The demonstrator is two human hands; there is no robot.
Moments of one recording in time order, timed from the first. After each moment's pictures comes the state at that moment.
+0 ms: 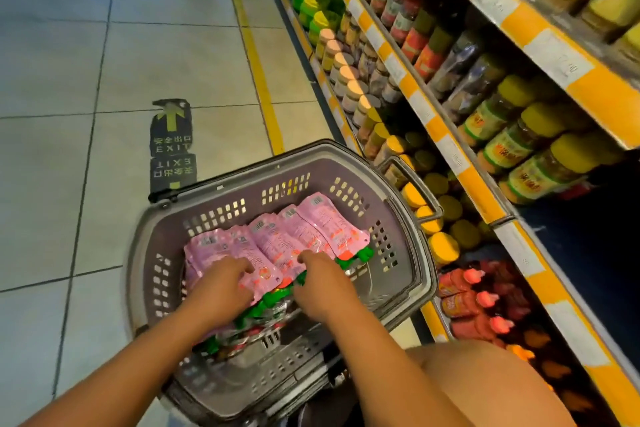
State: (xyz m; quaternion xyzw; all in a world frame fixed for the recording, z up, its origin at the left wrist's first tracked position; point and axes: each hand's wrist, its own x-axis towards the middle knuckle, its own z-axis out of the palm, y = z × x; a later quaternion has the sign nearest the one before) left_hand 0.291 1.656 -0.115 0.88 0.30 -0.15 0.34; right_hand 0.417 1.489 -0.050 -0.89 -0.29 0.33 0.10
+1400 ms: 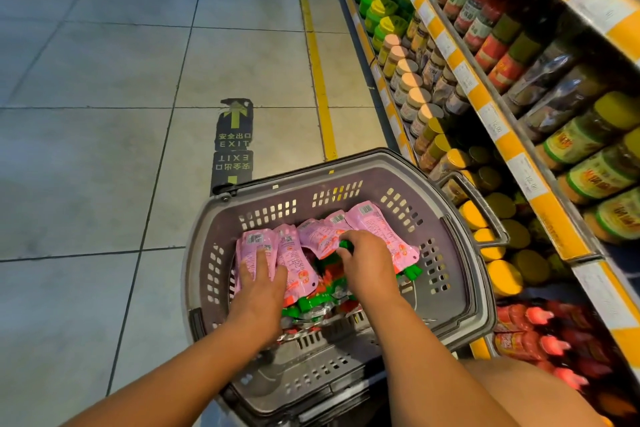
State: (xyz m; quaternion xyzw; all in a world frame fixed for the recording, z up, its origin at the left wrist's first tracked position) left_hand 0.274 1.622 -0.099 0.89 0.34 -0.24 0.20; right_hand 0.449 1.527 -0.055 -0.91 -0.32 0.19 0.20
